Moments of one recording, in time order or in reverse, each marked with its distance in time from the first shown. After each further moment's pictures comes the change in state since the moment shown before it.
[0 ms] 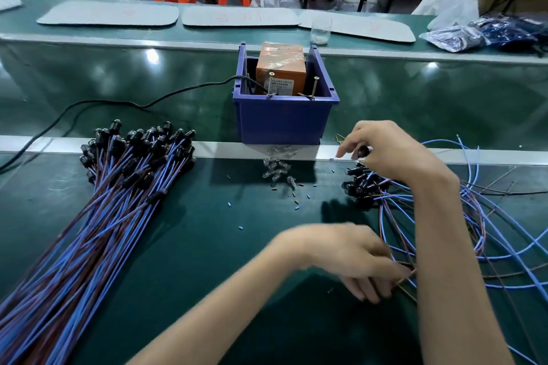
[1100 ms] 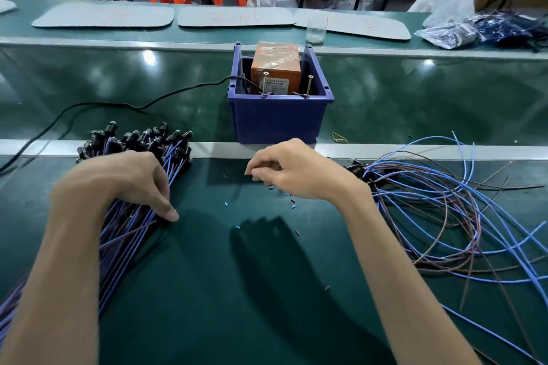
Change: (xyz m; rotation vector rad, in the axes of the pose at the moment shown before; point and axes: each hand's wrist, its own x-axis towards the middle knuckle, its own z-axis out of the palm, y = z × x) left_hand -0.165 -0.099 -0.140 0.604 0.681 -0.759; right_hand 0.007 -0.078 0.052 0.368 -0.190 -0.261
